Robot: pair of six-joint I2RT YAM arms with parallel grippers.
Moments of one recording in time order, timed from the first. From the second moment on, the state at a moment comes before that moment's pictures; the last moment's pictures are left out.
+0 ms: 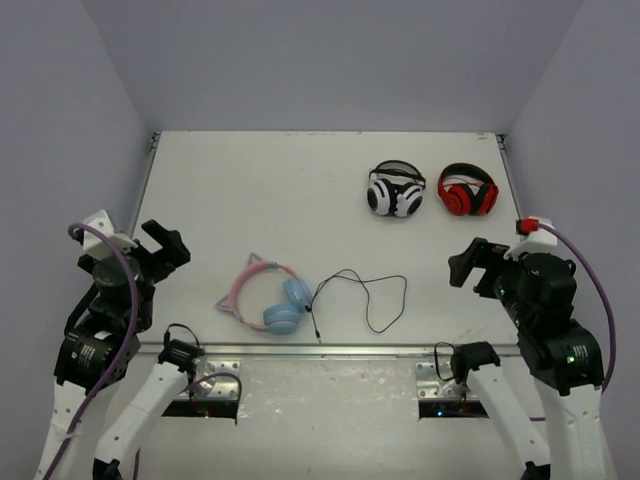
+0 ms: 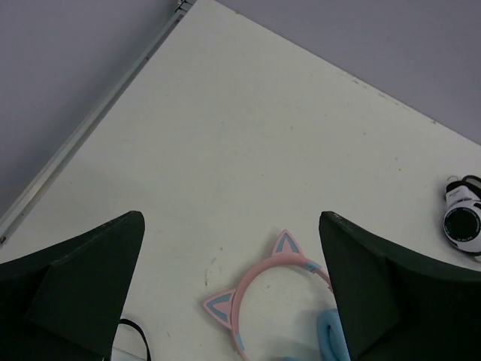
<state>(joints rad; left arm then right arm) -0.28 0.44 0.98 -0.87 -0.59 -0.49 0.15 0.45 0.96 -0.95 0.11 0.30</state>
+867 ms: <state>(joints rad) -0.30 1.54 0.91 -0.68 -0.07 -0.26 0.15 0.56 0.73 -0.58 -0.24 0.29</state>
